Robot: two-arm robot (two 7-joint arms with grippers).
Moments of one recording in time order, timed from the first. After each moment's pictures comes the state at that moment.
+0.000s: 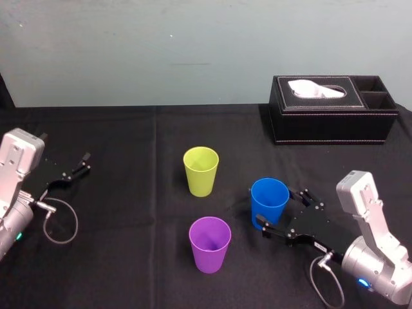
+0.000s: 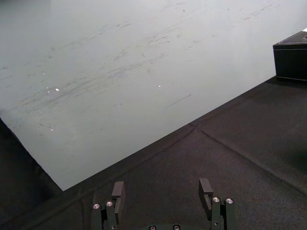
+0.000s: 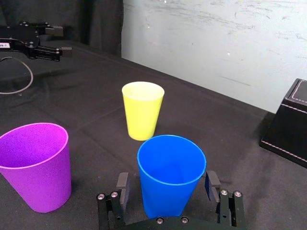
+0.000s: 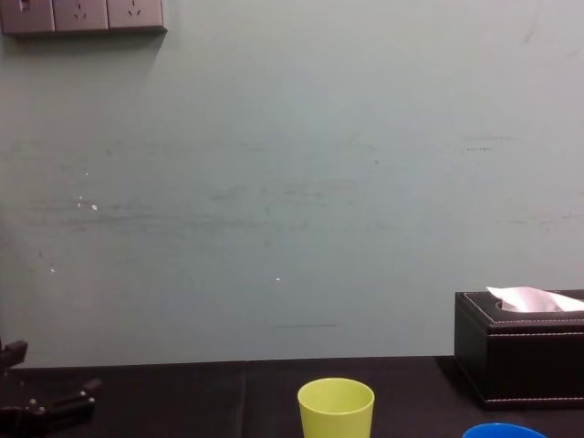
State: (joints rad) left arm -0.20 0.60 0.45 -1.41 -0.25 -0.12 0.03; right arm -0.04 0.48 -0.26 -1.58 0.23 -0.04 0.41
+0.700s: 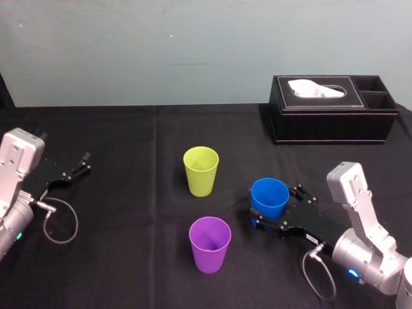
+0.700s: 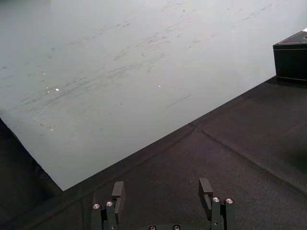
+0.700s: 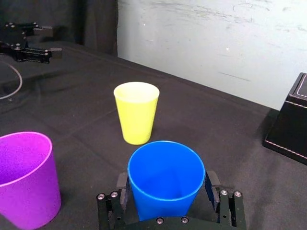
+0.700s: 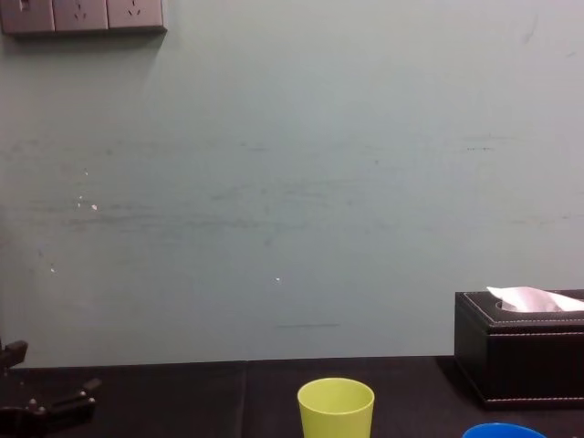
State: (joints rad) left arm -0.20 0.60 0.45 -1.41 -0.25 -0.12 0.03; right arm 0.02 0.45 -0.28 -1.52 0.24 -0.02 0.41
